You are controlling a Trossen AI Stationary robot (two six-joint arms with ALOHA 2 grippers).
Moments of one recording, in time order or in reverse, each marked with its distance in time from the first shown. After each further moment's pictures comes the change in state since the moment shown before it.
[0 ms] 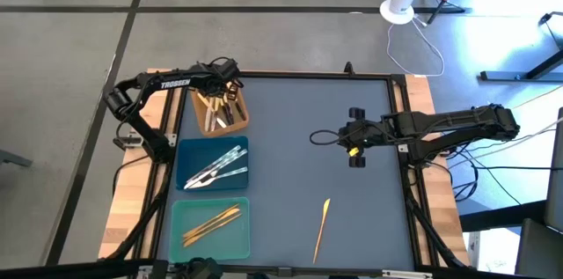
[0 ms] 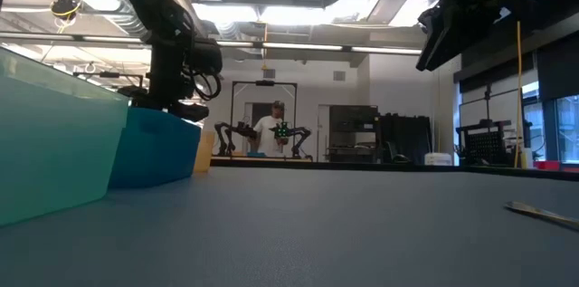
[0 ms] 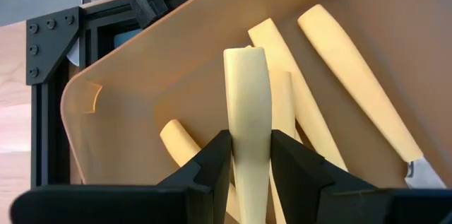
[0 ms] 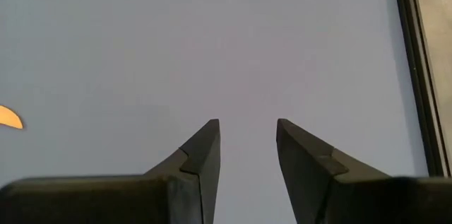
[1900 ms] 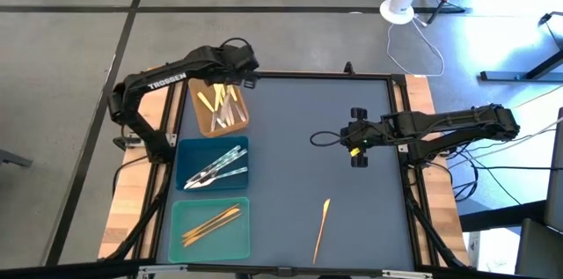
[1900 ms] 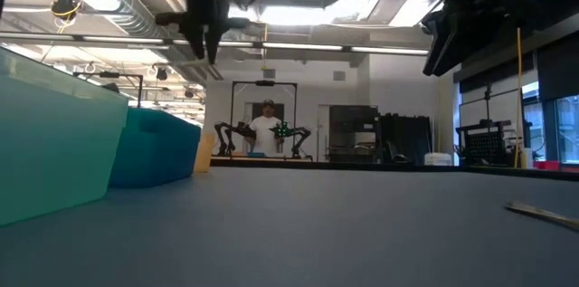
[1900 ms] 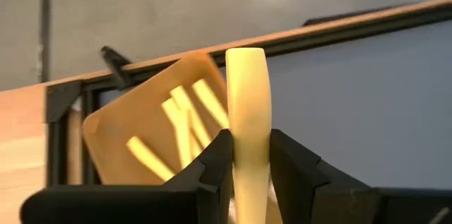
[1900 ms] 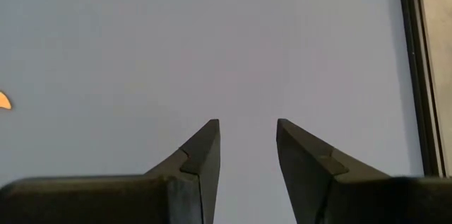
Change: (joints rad) left arm -0.293 -0.002 0.617 -0.491 -0.041 -0.197; right arm 0.000 0.000 0.000 -0.054 0.015 0.001
